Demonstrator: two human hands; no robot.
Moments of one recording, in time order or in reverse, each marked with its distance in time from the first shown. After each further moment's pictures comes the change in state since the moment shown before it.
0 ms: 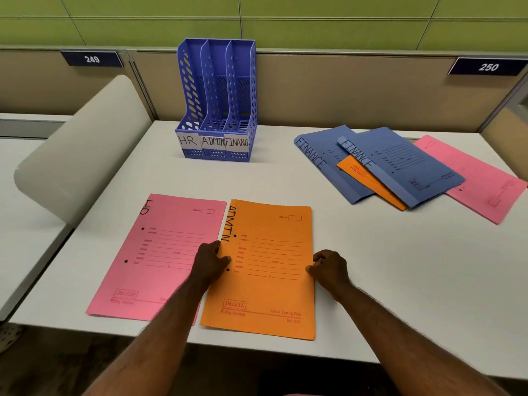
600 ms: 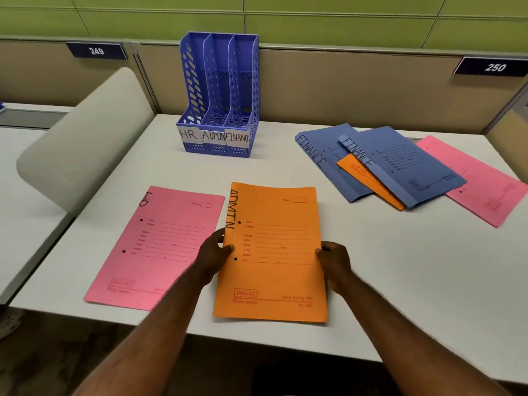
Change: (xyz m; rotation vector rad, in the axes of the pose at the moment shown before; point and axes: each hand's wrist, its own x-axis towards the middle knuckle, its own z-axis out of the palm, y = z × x) left_hand -0.015 0.024 0.011 -0.268 -0.025 0.005; right_hand 0.002 -0.007 -0.024 0.431 -0.036 0.117
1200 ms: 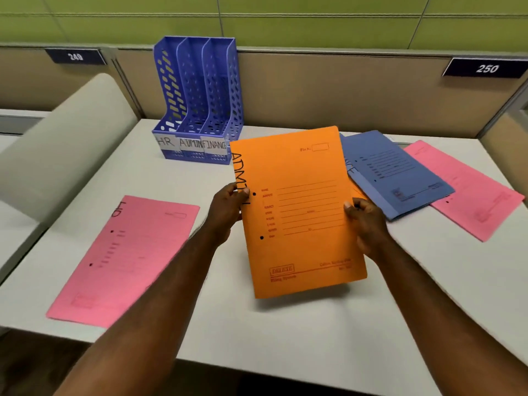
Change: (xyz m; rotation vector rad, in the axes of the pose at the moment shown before) left_hand 0.045 0.150 0.077 -0.366 -0.036 0.164; right_hand 0.084 -0.081 -0.132 0.254 -0.004 -0.147
